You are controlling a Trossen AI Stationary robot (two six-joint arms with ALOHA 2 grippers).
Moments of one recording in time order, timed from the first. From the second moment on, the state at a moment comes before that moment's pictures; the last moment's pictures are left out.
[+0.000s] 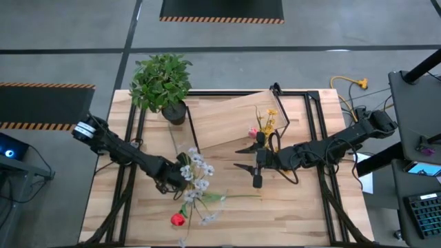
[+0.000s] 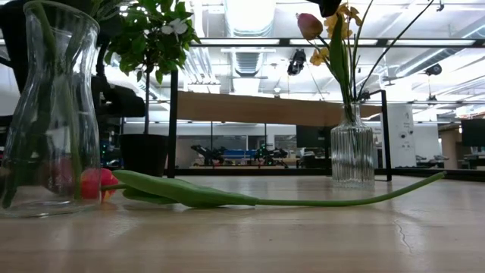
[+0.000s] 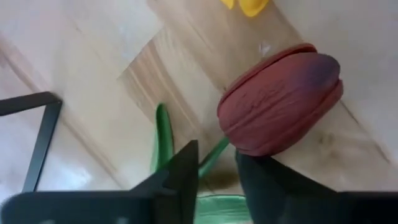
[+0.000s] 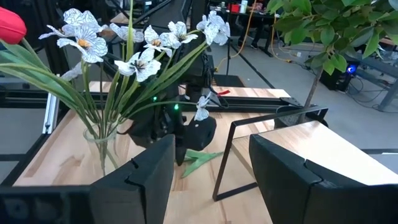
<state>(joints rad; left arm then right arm) -0.42 1.56 0.73 -0.58 -0.24 0.32 0.36 1.34 0.87 0.26 0.47 0.04</state>
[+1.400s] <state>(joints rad) -0.43 0.93 1.08 -0.95 -0.20 -0.23 0.36 1.34 0.88 0.24 0.47 0.05</state>
